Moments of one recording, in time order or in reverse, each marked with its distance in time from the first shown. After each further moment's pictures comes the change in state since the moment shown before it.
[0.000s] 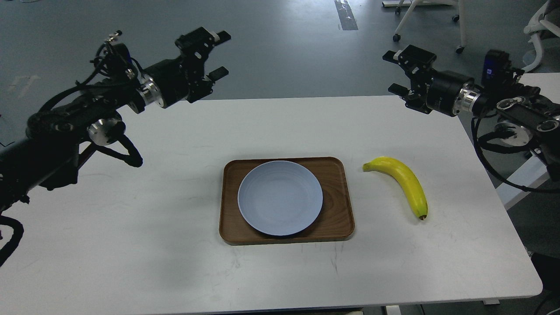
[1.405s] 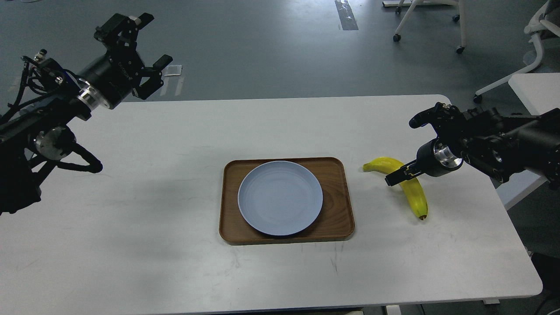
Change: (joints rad) left arm 0.135 0.111 -0.154 -0.055 -0.047 -0.009 0.000; right arm 0.047 0.198 -0.569 -0.110 -0.722 0.000 0.000
